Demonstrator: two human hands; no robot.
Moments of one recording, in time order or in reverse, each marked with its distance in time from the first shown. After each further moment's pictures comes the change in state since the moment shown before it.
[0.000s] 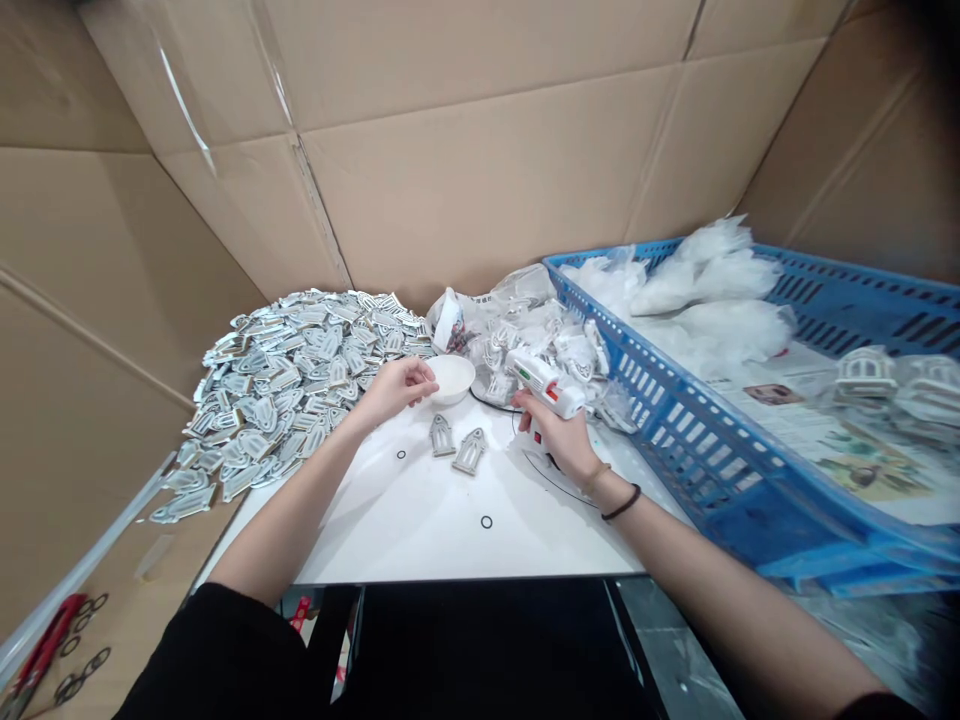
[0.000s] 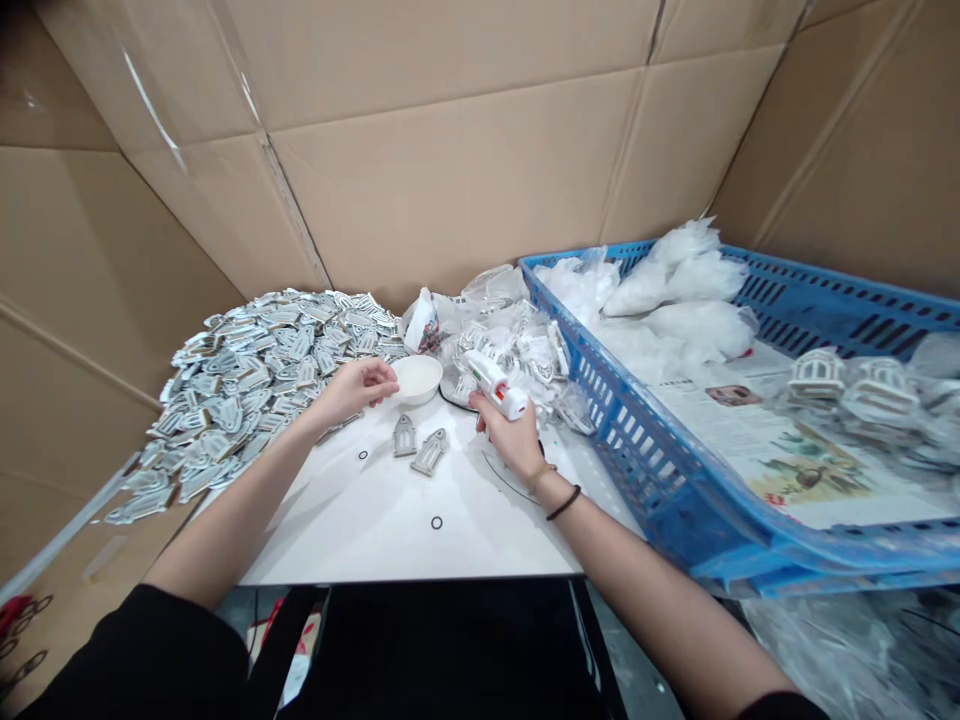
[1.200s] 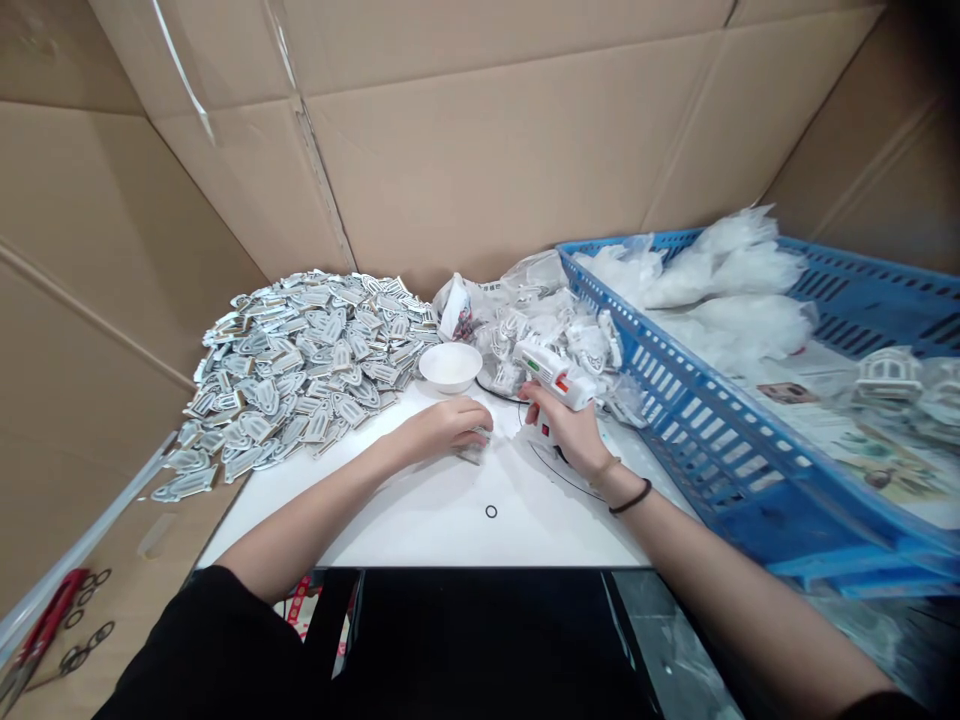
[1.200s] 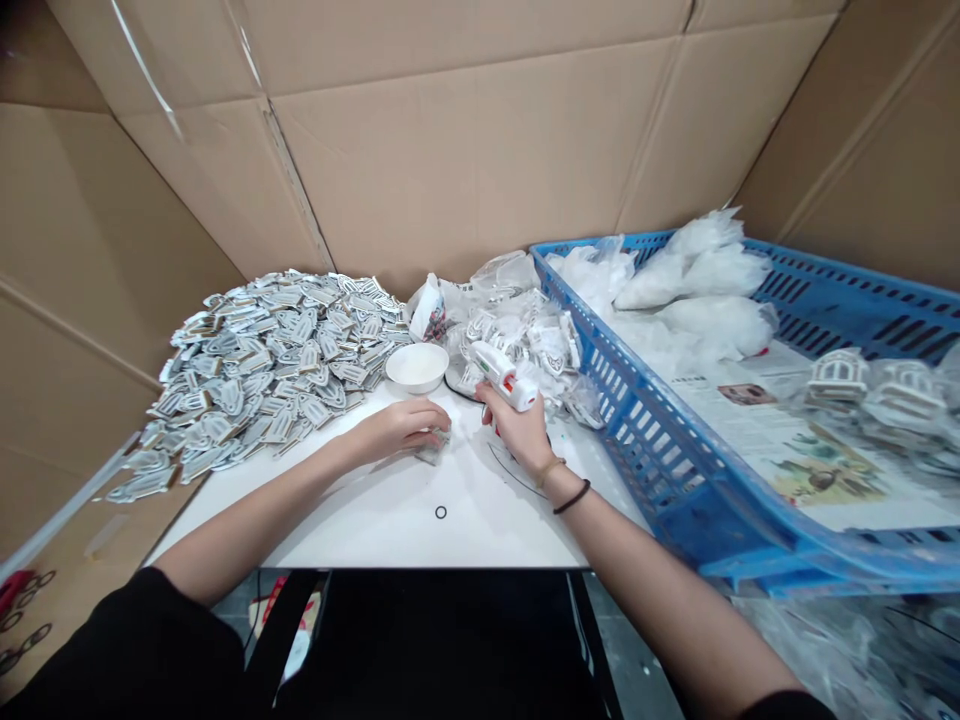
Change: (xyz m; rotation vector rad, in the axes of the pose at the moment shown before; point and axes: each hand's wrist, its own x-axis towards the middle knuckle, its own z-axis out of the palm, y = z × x) left_hand -0.020 -0.015 0.070 0.344 -0.312 0.611; right_hand 0.001 0.004 0.001 -0.048 0.012 0.015
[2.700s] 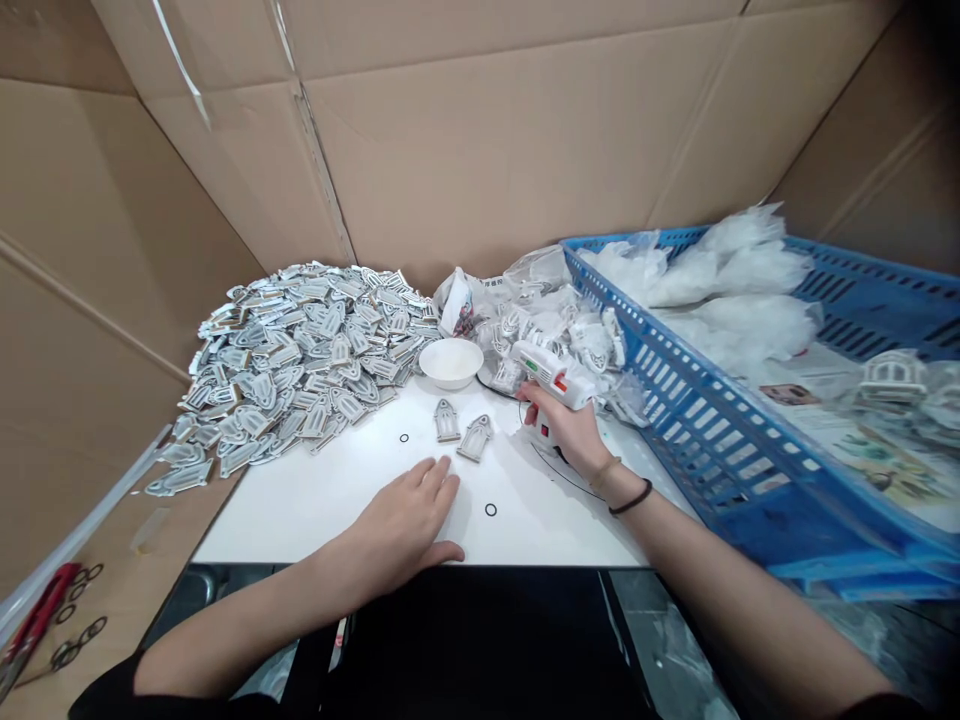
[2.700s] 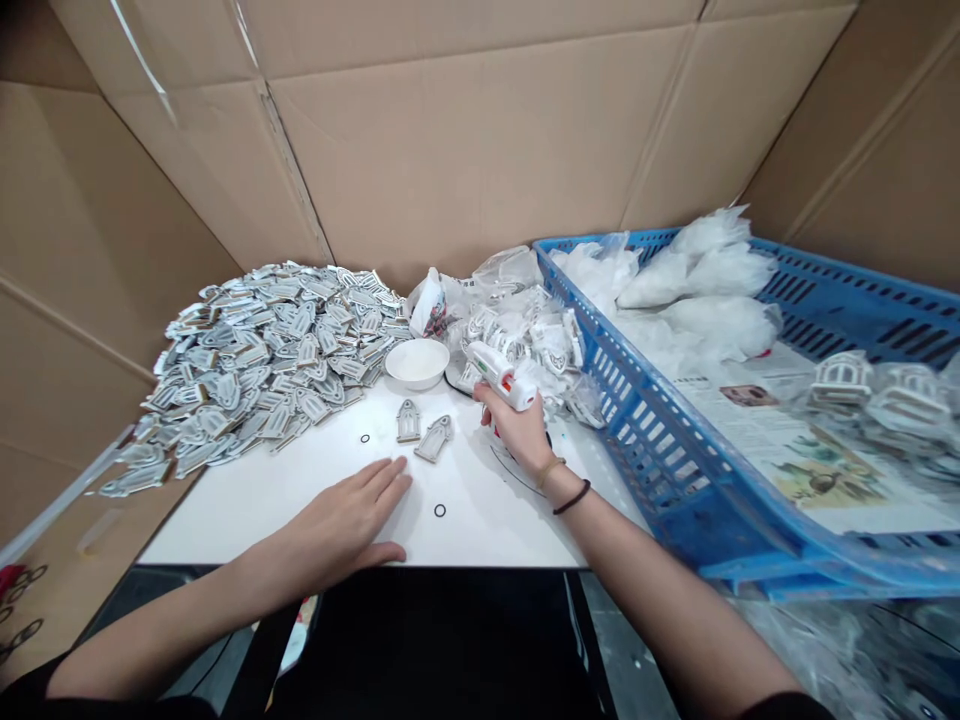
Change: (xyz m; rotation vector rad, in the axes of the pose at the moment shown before) left_hand -0.060 0.138 -0.012 0.500 -0.482 -0.493; right_hand 0.000 0.004 0.001 -0.014 -0.026 0.037
